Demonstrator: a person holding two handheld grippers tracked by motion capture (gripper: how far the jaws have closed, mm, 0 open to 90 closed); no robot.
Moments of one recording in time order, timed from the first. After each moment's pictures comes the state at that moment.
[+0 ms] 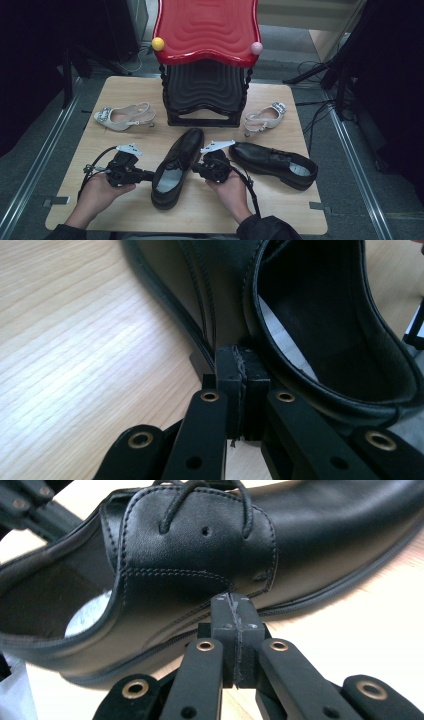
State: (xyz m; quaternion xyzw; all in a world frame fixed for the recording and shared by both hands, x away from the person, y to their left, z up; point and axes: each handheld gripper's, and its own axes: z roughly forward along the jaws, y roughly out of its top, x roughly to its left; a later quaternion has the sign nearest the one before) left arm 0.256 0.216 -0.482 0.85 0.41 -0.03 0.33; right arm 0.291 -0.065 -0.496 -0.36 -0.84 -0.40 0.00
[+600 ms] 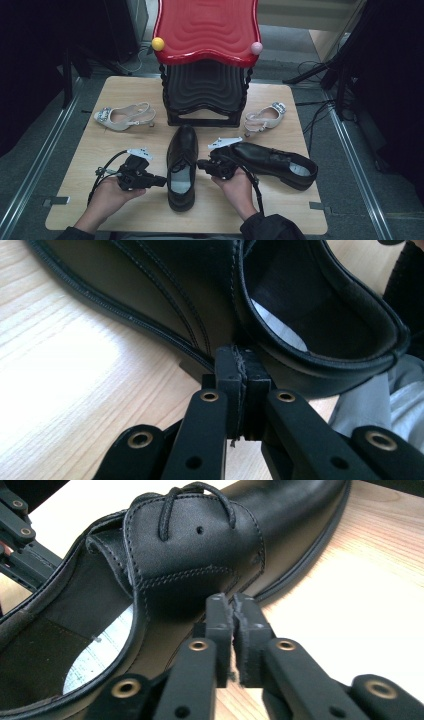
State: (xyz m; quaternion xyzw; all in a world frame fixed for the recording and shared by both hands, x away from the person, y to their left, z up) left arm 0.252 0.194 -0.486 0.85 0.39 -0.07 0.35; right arm 0.299 -0.081 -0.493 -0.37 -0.84 -0.40 0.00
